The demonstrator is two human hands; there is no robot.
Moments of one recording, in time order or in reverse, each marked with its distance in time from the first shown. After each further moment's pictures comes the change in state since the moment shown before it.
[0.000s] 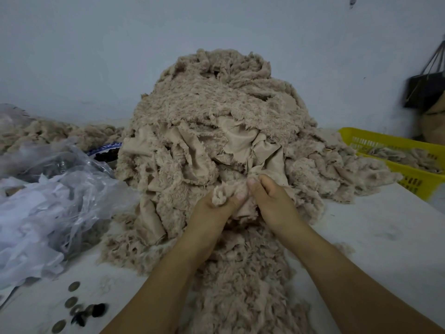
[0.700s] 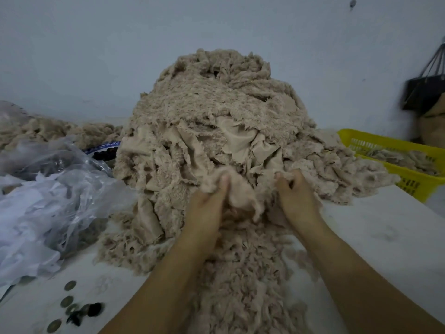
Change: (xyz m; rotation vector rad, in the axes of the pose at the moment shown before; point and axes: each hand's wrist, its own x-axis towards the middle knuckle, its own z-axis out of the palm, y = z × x) left_hand -0.005 0.015 0.010 -0.064 0.186 0.057; right_hand 0.018 0.015 -0.033 -0.233 0.327 0.157
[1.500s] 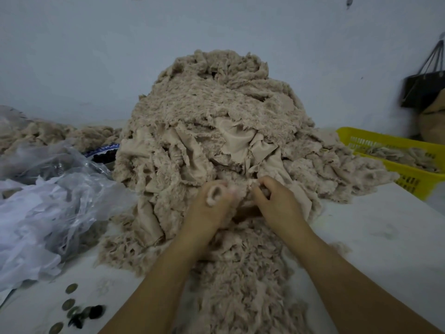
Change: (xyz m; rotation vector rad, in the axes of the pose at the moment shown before) left_hand 0.009 -0.006 -0.012 0.512 -0.051 0.018; right_hand -0.019 -0.006 0.017 -0.185 -0.128 -0.291
